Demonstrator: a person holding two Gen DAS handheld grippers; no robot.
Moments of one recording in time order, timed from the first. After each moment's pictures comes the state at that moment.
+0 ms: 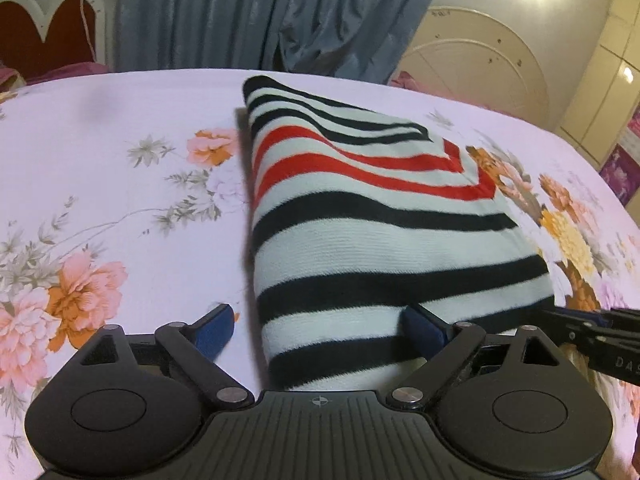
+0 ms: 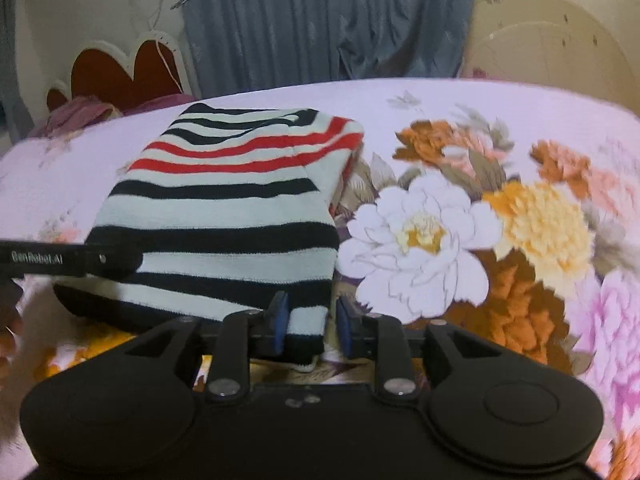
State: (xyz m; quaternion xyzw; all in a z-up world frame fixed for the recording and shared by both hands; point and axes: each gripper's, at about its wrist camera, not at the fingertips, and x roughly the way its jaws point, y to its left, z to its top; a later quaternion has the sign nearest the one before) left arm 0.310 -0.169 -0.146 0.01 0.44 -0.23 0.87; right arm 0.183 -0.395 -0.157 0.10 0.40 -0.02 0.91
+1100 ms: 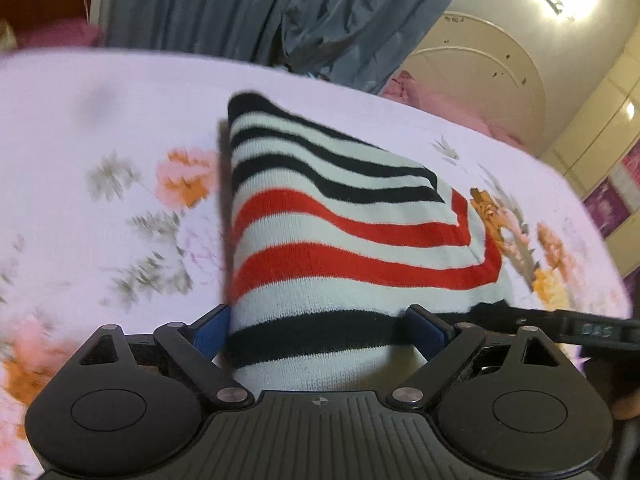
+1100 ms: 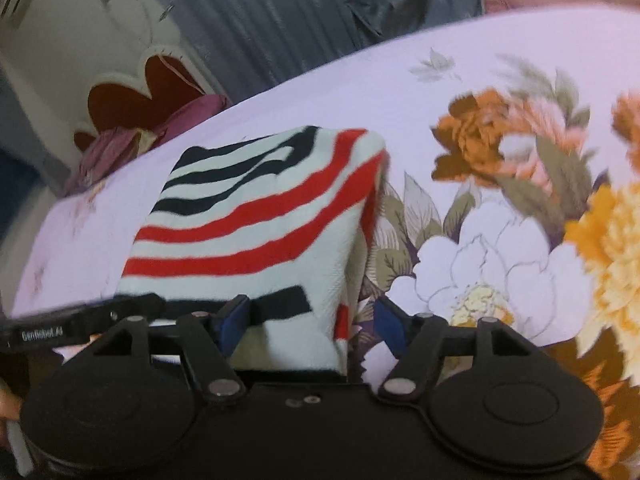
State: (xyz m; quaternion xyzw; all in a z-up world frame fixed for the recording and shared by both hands) left arm 0.388 -0.182 -0.145 -0.07 0.48 -0.25 0.84; right arm 0.288 -0.456 -0.176 0.28 0.44 0.06 0.85
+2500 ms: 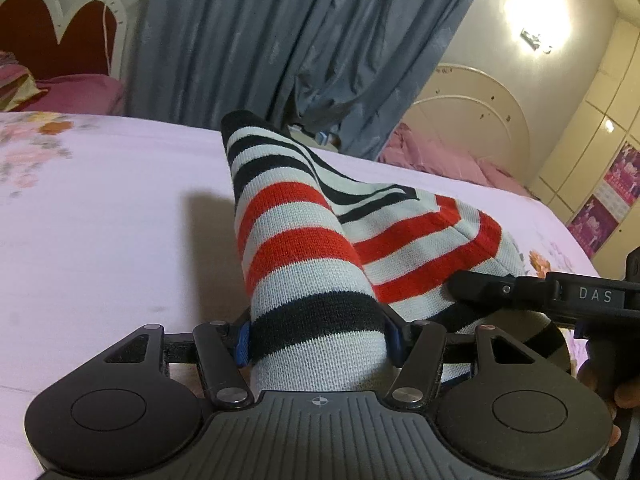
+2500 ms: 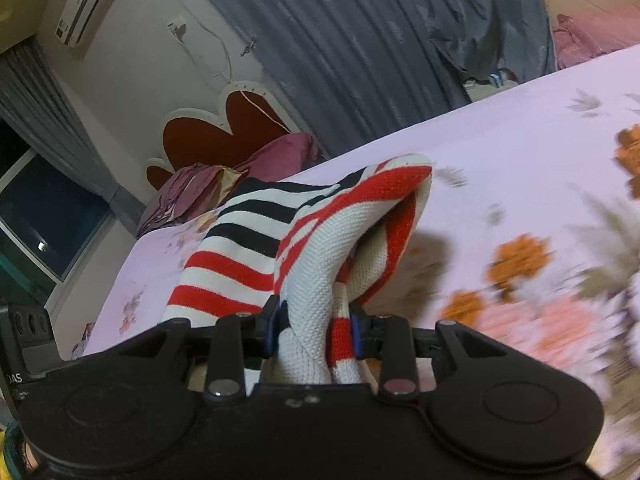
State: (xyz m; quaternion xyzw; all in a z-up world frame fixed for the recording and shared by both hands) left arm 0.377 0.015 -0.074 -0.06 0.40 -0.26 0.88; right arm 0.299 -0.276 -0.103 0.29 0.35 0.12 0.88
